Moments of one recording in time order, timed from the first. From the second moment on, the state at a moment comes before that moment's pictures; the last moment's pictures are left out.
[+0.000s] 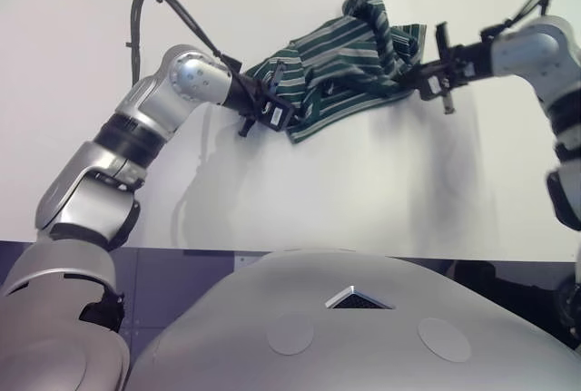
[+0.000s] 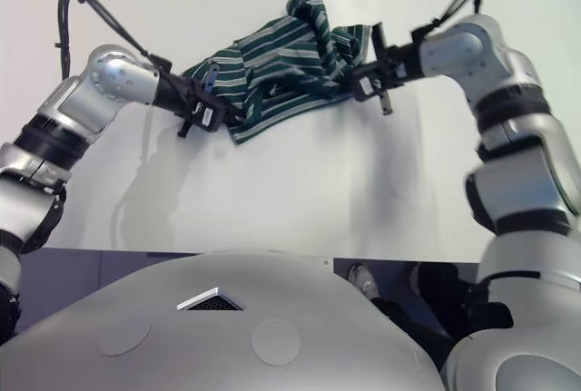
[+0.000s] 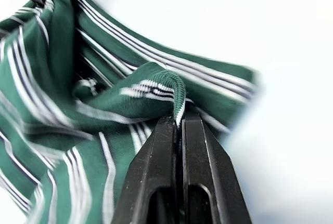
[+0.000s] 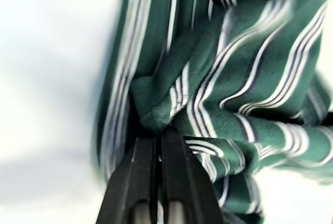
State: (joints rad) left arm -0.48 0.69 -0.69 0.21 0.06 -0.42 -1.14; right arm -0.62 -0.86 0.65 0.73 -0.04 -0.82 1.12
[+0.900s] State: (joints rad) left arm -0.93 0.46 -0.66 0.90 0.40 -0.01 -0.45; right arm -1.10 -0.39 0.83 1.02 -0.46 -0.11 0.38
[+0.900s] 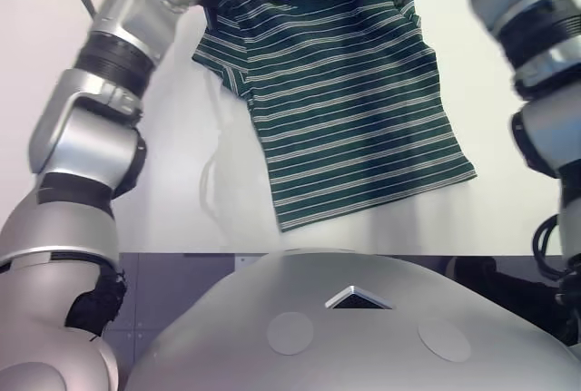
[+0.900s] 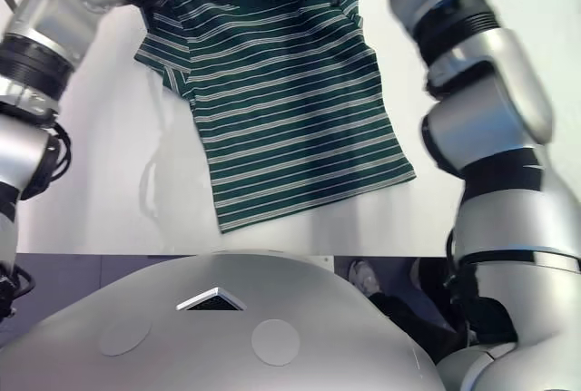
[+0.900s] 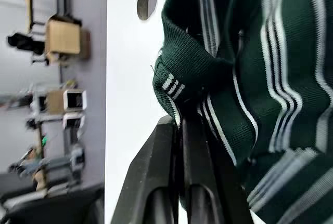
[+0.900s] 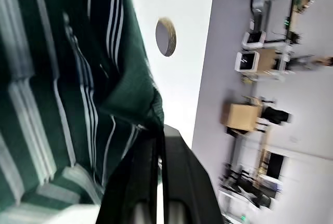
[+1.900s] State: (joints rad) left arm -0.36 0.75 -0.56 0.02 0.66 0.22 -0.71; right arm -0.64 -0.35 0.30 0.83 -0.32 -0.19 -0.13
